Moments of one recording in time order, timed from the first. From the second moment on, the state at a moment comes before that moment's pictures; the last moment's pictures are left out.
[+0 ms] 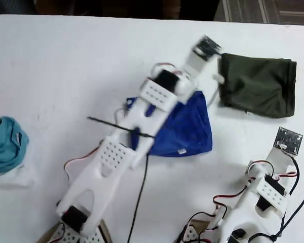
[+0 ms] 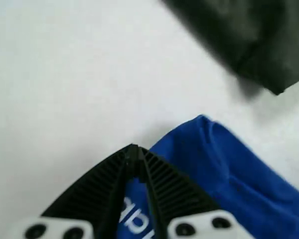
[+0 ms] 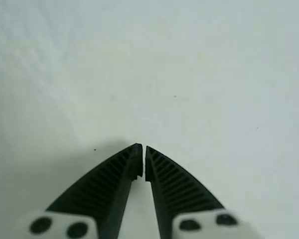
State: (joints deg) left arm 25.3 66.5 -85.8 84.4 -5.9; right arm 40.1 -40.3 78.5 29.9 19.5
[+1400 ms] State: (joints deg) left arm 9.8 81.4 -95.2 100.6 -5.8; right arm 7.6 -2.2 38.0 58.2 29.7
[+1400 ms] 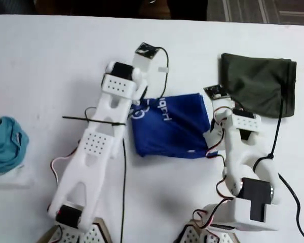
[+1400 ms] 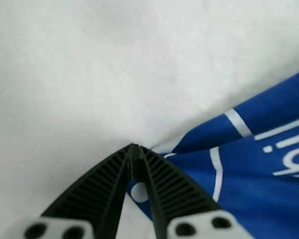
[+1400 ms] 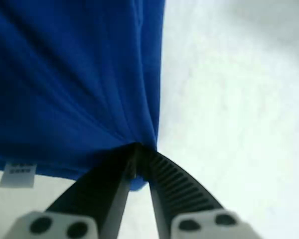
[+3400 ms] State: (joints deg) left arm 19.3 1.5 37.3 49.3 -2.9; right arm -0.3 33.5 -27.6 80.6 8.8
